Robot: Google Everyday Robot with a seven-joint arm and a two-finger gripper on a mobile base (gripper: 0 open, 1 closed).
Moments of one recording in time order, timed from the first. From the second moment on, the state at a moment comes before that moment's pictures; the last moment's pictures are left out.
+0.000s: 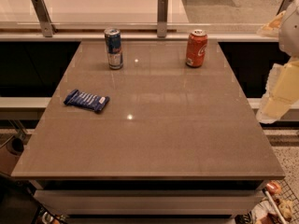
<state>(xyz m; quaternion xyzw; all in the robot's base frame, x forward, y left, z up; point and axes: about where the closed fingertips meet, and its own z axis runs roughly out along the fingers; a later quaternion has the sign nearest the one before) 0.436 -0.206 1.008 -0.60 0.77 -0.07 0.20</state>
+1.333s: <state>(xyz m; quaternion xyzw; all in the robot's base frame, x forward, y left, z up) 0.509 -0.229 1.021 -0.54 0.76 -0.06 0.36</state>
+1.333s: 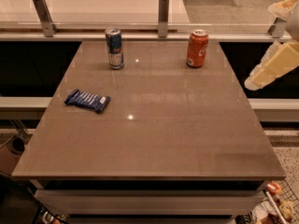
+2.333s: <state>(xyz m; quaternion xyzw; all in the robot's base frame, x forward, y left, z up) 0.570 -0.223 0.969 -0.46 0.75 0.05 0.48</state>
